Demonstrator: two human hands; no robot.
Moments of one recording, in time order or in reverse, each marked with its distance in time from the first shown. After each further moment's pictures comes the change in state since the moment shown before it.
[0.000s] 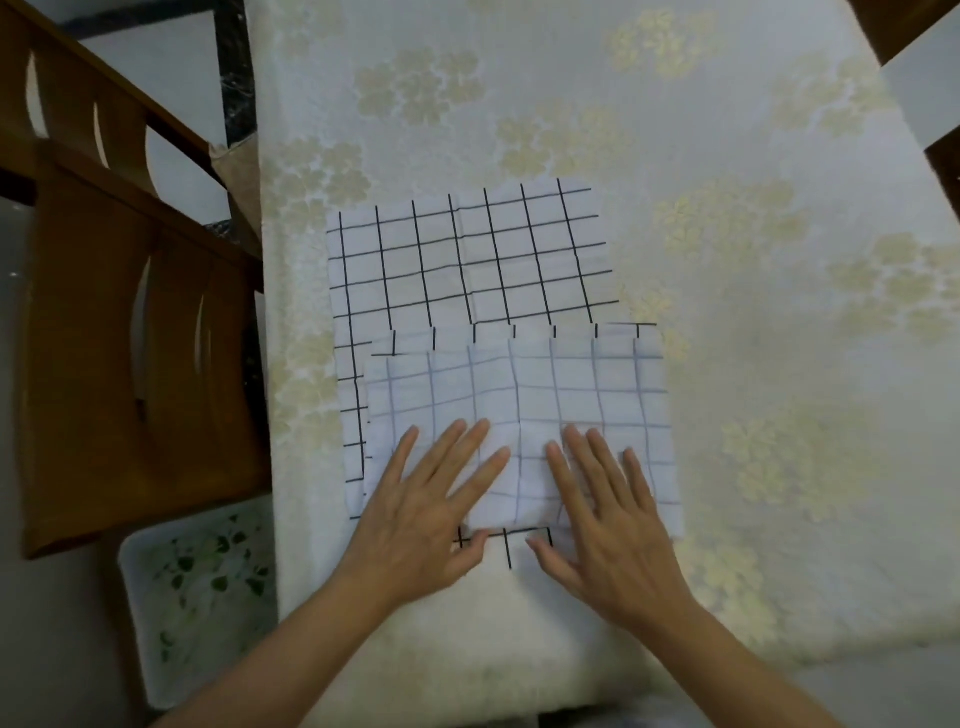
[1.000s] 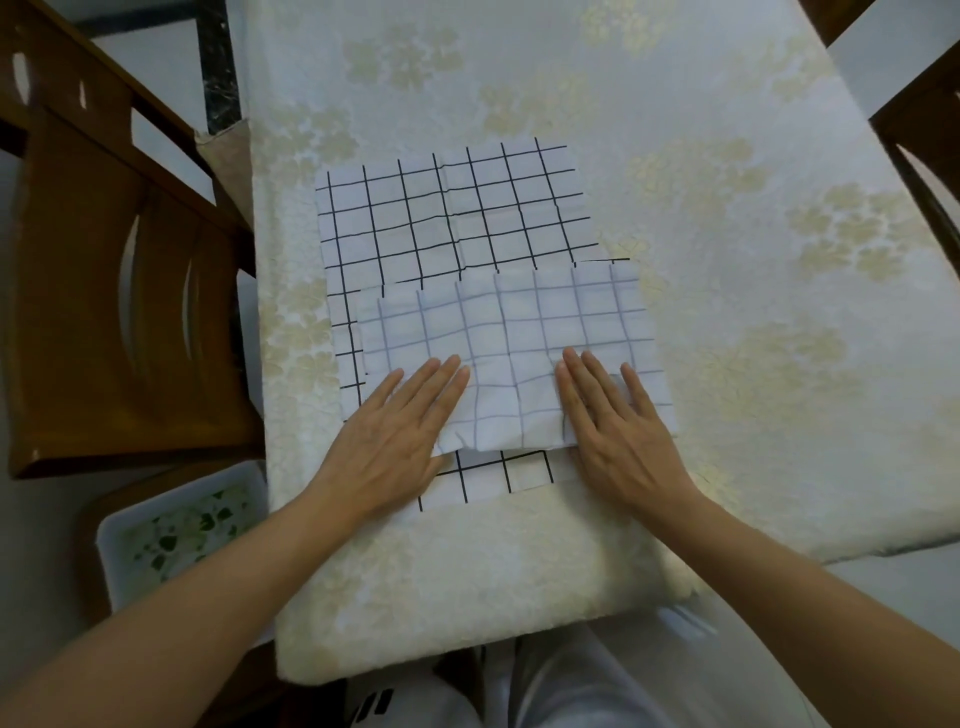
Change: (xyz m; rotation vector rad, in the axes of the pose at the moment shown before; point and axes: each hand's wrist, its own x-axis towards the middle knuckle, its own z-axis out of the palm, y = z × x) left_hand -0.015 -0.019 0.013 0.131 -0.054 0.027; right_hand -0.007 0.029 0.014 -0.256 -0.031 -0.068
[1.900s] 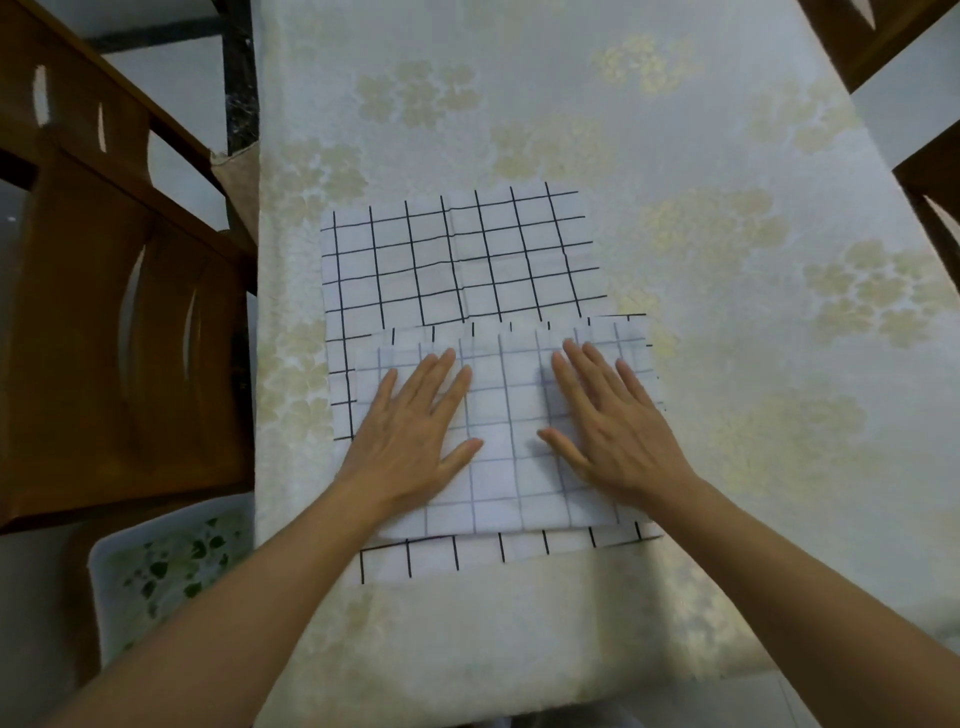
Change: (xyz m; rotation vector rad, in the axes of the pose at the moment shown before) left_hand 0.060 -0.011 -0.002 -0.199 -0.057 -0.207; right_hand 0.070 0.039 -0.014 0.136 -0.152 0.037
